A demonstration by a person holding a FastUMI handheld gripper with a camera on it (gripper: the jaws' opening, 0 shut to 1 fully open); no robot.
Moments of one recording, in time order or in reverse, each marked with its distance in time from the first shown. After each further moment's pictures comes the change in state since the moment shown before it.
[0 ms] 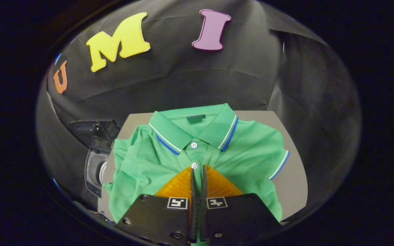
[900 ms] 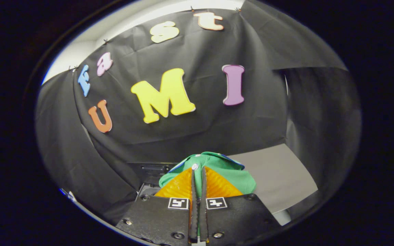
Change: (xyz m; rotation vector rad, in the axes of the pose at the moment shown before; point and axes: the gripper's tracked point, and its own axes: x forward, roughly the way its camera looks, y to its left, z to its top) arm -0.203 0.121 0.047 0.042 -0.443 0.243
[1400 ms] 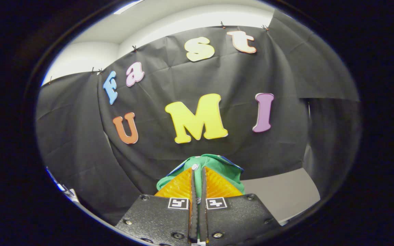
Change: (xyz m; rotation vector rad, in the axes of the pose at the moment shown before) arm -0.024 0.128 0.056 -0.069 -0.133 0.162
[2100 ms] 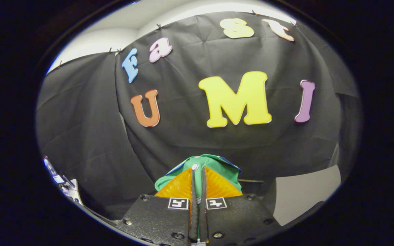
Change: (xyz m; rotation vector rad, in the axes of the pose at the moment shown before) arm 0.127 0.113 -0.097 -0.080 0.164 0.131
